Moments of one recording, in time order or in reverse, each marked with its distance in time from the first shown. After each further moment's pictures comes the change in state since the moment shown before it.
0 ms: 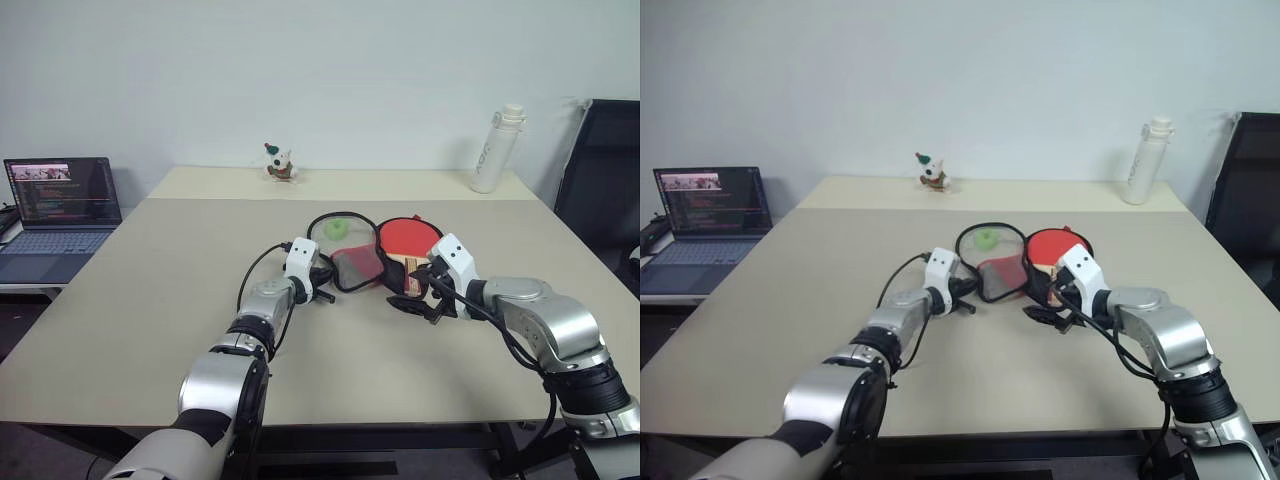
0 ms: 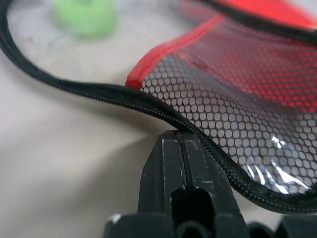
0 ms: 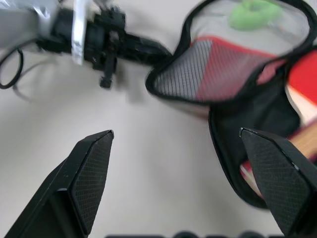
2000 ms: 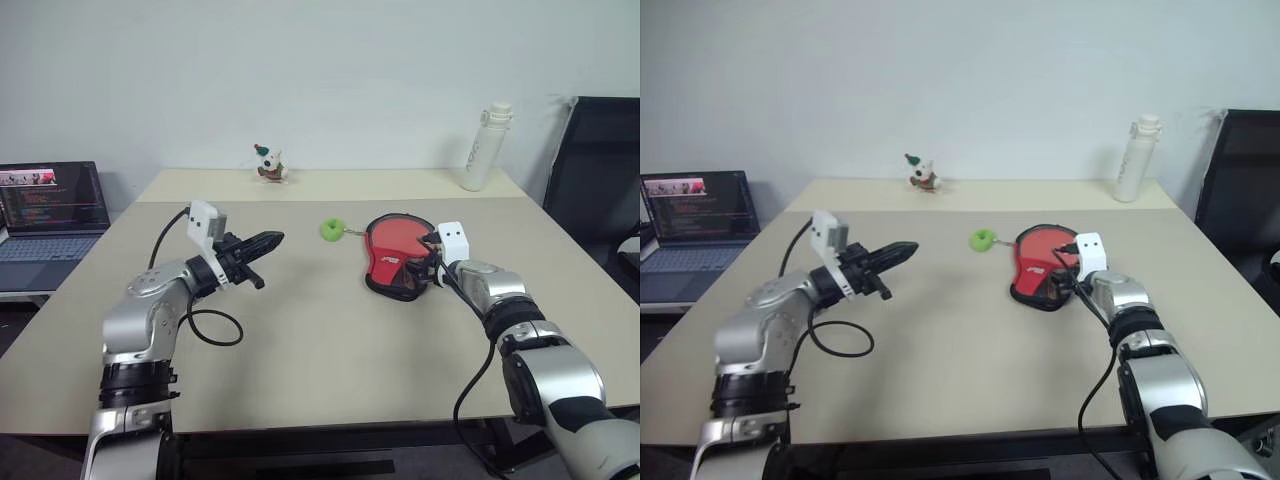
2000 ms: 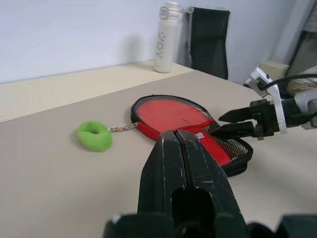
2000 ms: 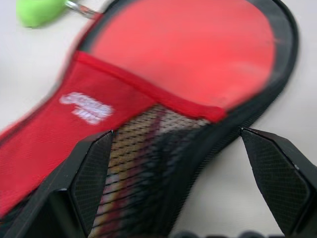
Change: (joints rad) left arm 0.496 0.333 0.156 -1.214 -0.402 0.556 -0.288; right arm -0.476 0.240 -0.121 1.252 -0.203 -0.548 -0.386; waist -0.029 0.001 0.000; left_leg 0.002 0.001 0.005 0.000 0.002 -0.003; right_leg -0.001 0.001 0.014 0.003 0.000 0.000
